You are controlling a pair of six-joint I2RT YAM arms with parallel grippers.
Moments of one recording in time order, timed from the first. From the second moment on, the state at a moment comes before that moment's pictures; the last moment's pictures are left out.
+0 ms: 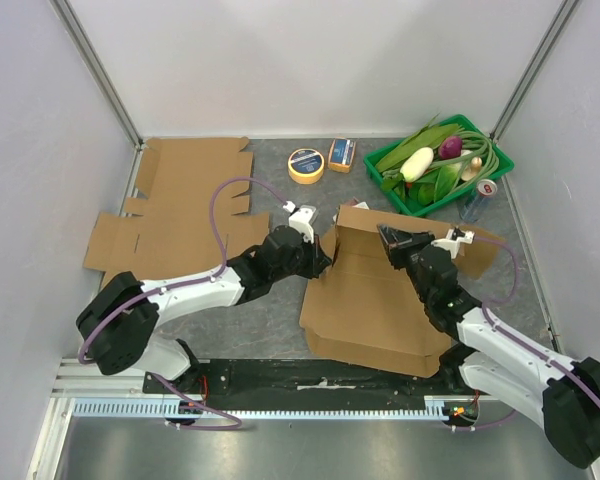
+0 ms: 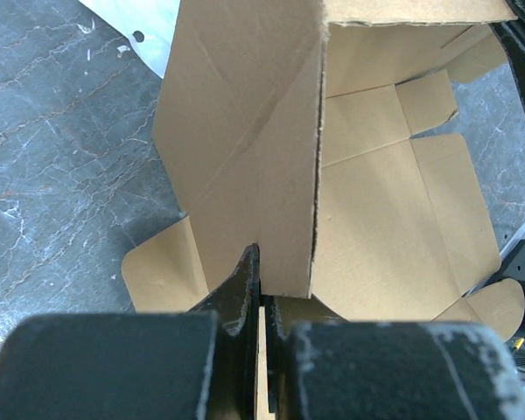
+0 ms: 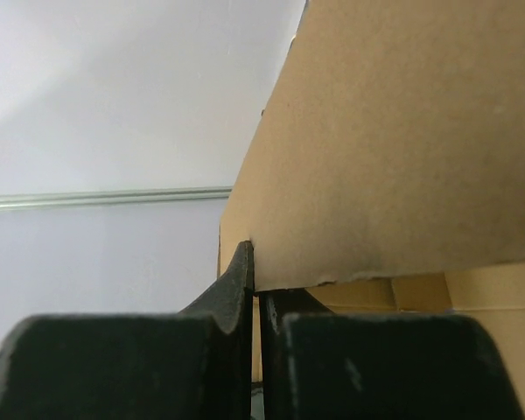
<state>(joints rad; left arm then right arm) -0.89 1.44 0.78 0.17 -0.02 -0.55 0.54 0.92 0.33 0.39 0.33 1.50</state>
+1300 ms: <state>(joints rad) -0.78 1.46 0.70 0.42 0.08 -0.11 0.55 0.93 0.30 0.46 0.26 1.48</state>
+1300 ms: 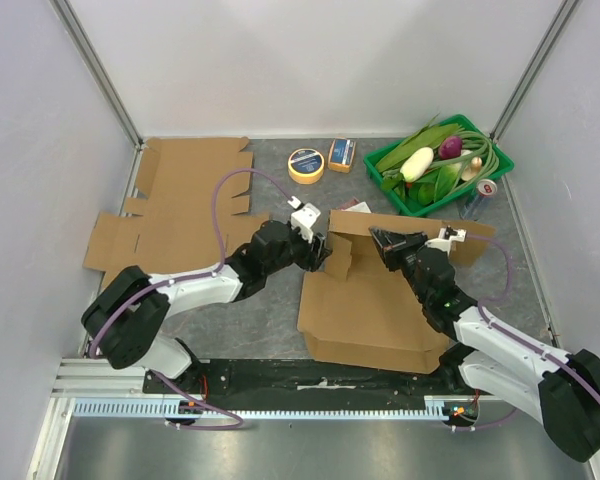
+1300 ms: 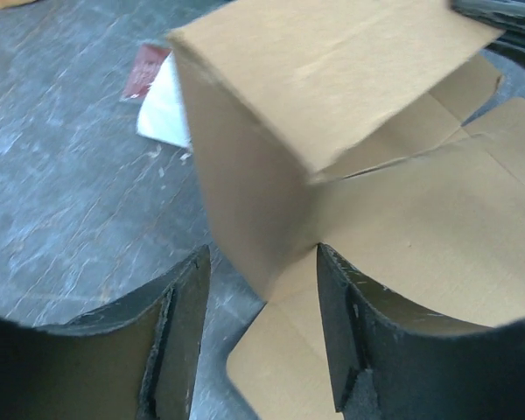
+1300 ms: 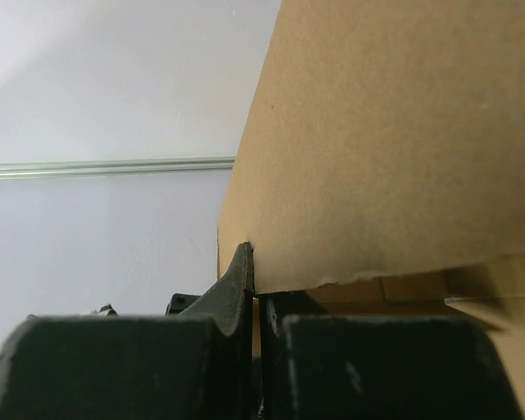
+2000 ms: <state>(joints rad) -0.88 1.60 0.71 0.65 -0.16 -0.02 0.55 0.94 0.31 0.44 0.26 1.53</state>
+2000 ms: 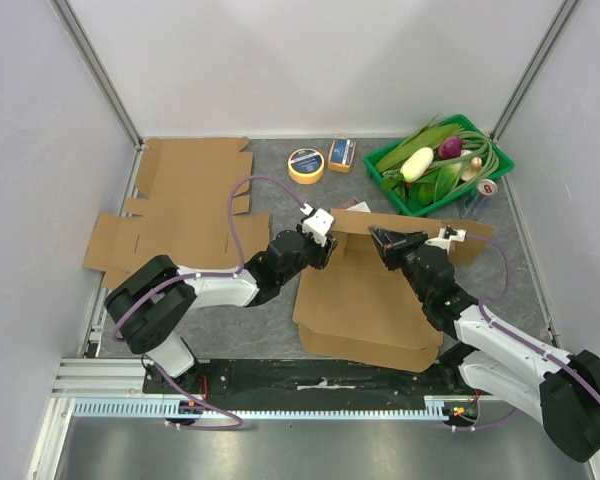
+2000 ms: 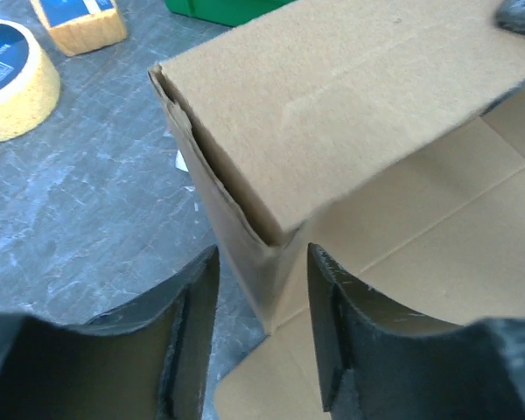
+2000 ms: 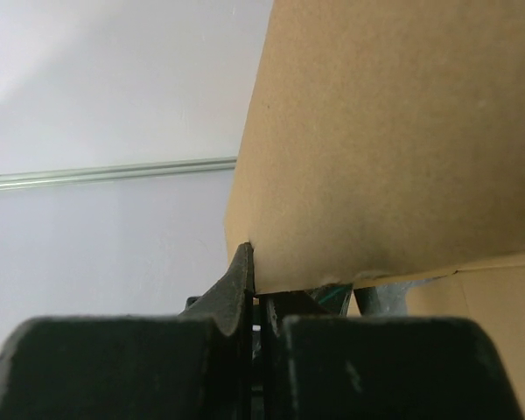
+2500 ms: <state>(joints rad) -0.91 1.67 0.77 0.64 -0.41 -0.07 0.55 0.97 0.41 0.30 0.22 1.66</state>
